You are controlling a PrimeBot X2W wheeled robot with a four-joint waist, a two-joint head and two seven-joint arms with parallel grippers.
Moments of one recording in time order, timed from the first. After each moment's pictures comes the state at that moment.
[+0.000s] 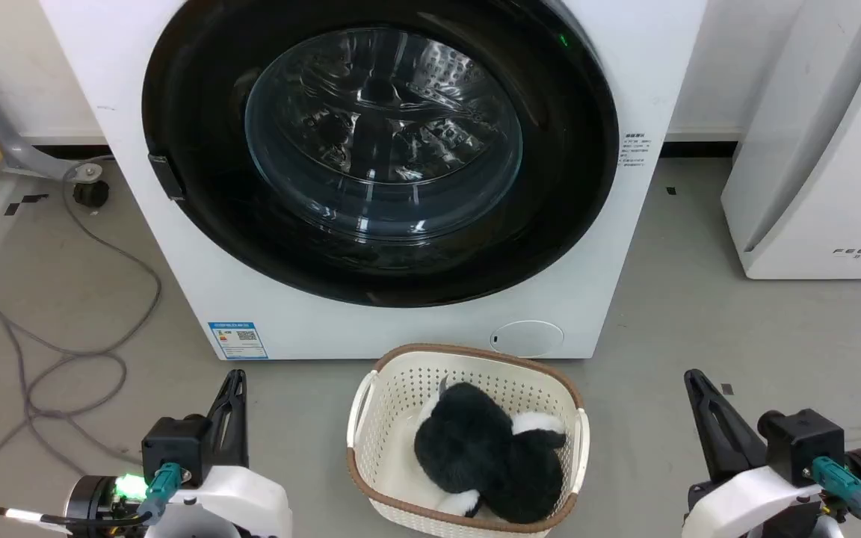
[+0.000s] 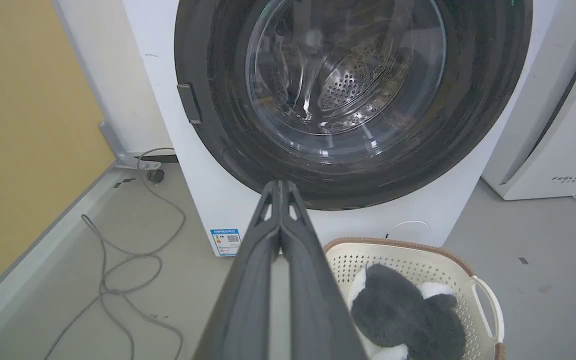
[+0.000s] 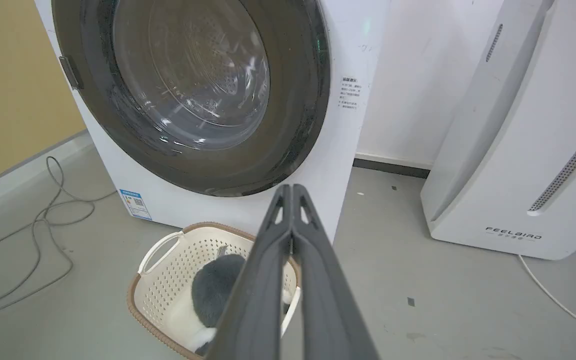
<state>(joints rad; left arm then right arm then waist) 0.01 0.05 0.00 0.00 0.00 0.00 0.00 0.01 -0.05 0.00 0.00 0.01 0.13 0.00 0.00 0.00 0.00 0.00</state>
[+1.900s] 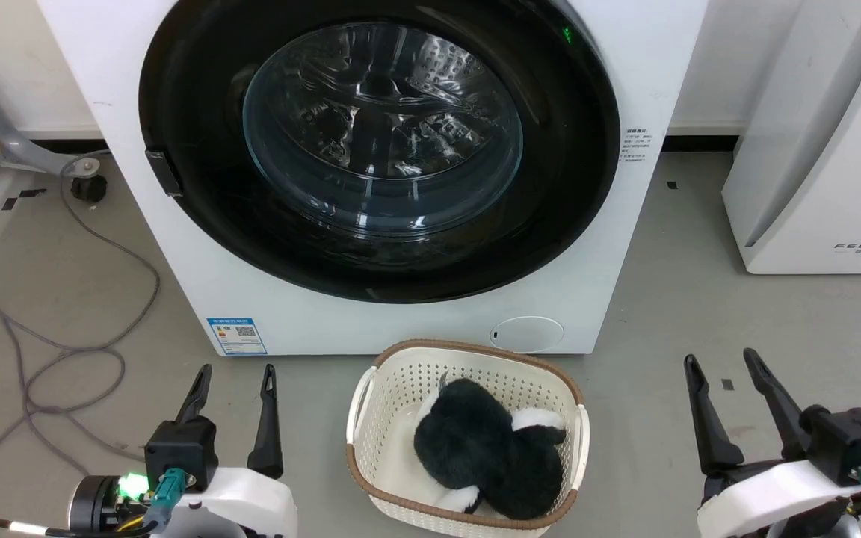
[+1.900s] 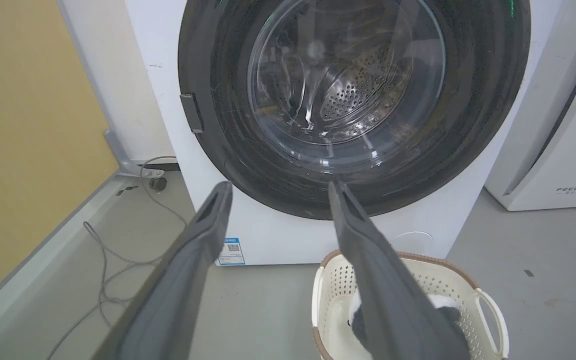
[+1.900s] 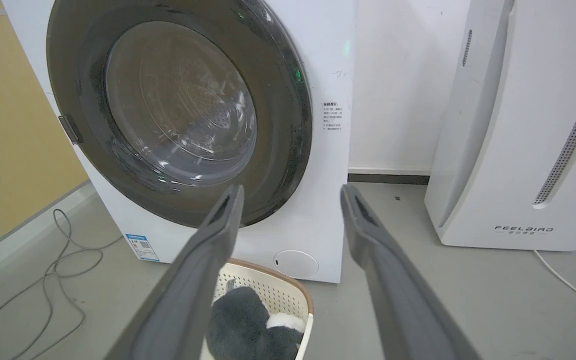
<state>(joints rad) 0.01 0.05 -0.02 0.00 0.00 0.04 -0.05 0.01 -0.05 -0.02 -0.03 0.13 0.13 -0.04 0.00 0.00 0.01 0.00</state>
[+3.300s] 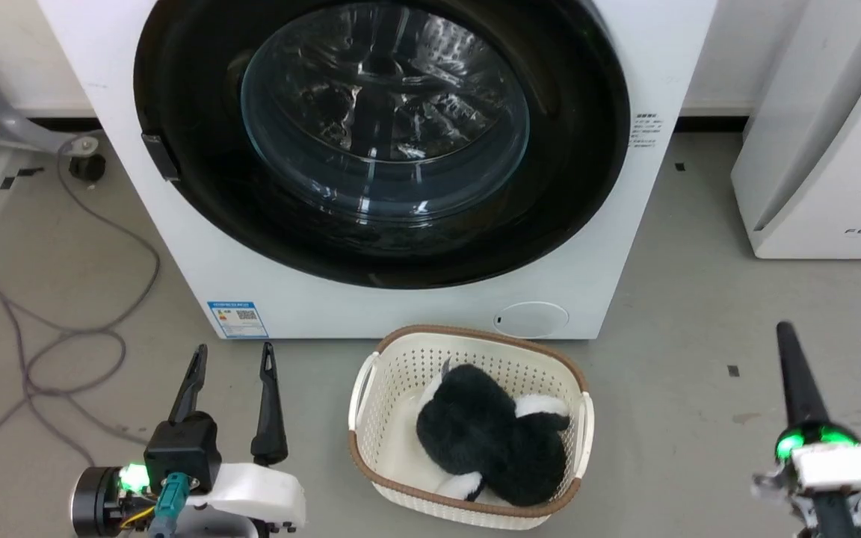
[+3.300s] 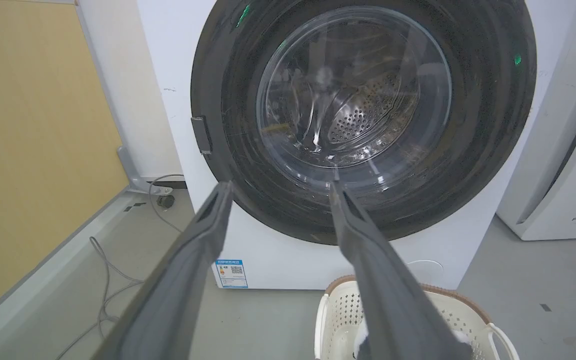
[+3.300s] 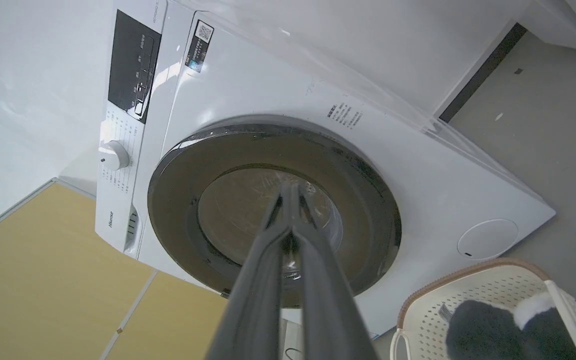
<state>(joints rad) -0.01 0.05 -0.06 -0.01 -0.01 0.11 -0.13 -0.05 -0.05 -0.10 0.03 1.17 0.13 -0.03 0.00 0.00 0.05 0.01</state>
